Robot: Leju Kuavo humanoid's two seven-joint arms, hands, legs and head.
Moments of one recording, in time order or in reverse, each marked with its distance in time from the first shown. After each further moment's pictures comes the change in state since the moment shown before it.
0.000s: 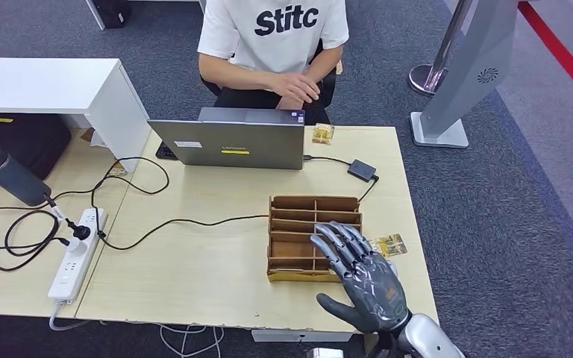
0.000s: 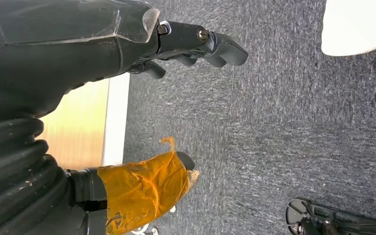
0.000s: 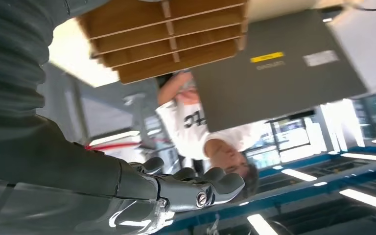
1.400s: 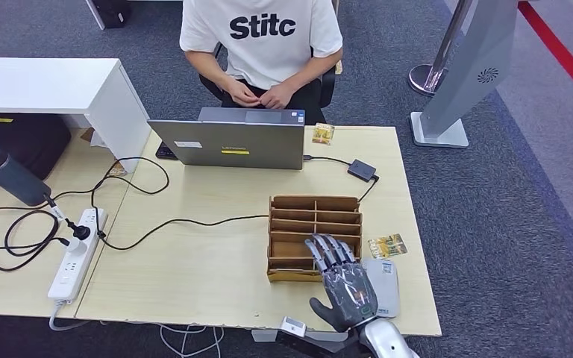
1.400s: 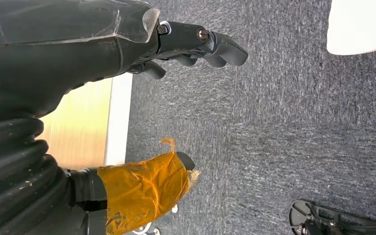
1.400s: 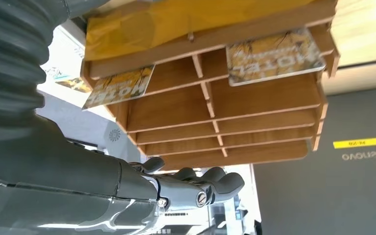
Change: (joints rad) left arm -0.002 -0.003 -0.083 0.000 0.069 0.012 0.000; right arm -0.006 0.217 -0.058 0.305 0.186 0.021 0.179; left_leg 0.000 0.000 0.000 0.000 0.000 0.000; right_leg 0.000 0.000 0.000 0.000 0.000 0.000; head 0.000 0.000
